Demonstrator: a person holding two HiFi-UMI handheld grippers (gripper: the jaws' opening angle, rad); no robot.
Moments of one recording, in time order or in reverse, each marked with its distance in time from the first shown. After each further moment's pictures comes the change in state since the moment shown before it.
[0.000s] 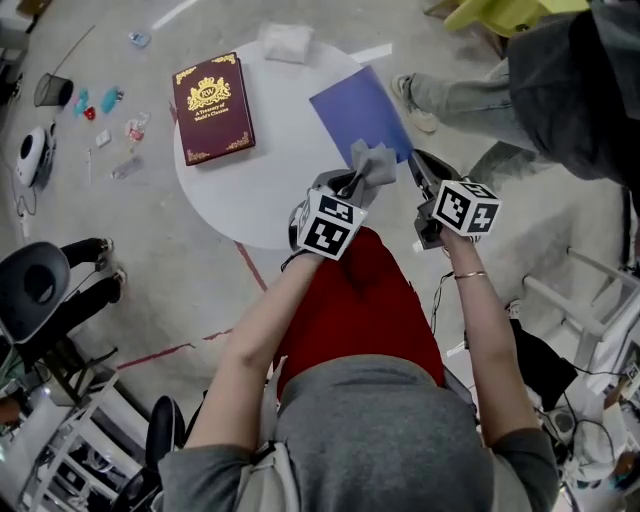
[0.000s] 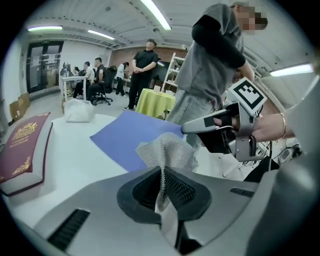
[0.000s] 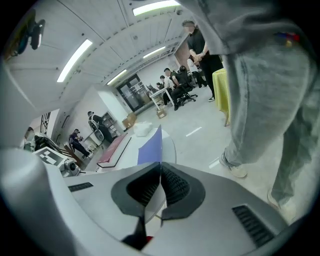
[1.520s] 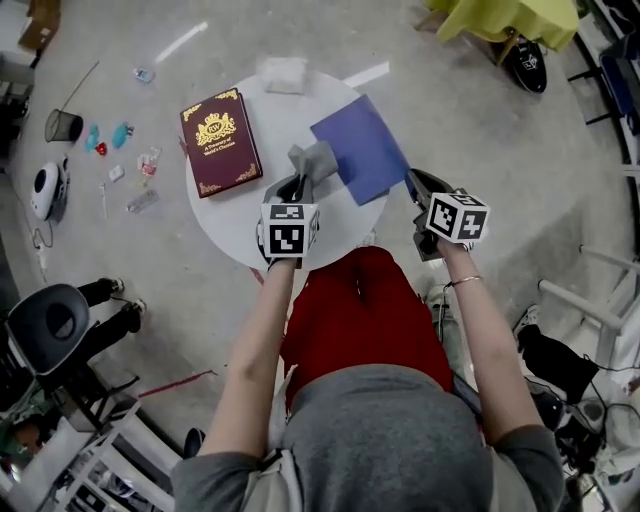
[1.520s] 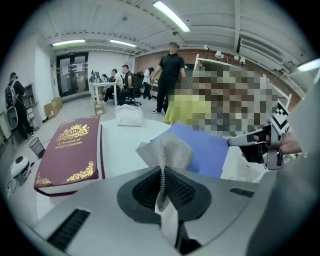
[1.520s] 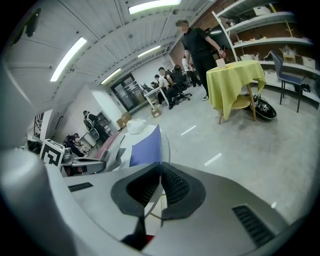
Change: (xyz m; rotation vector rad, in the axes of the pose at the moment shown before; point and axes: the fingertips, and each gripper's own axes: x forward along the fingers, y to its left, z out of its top) left arm -0.051 0.118 -0.002 -0.113 -0.016 0.297; right arm 0.008 -0.012 -0.015 0.029 0.009 -0.055
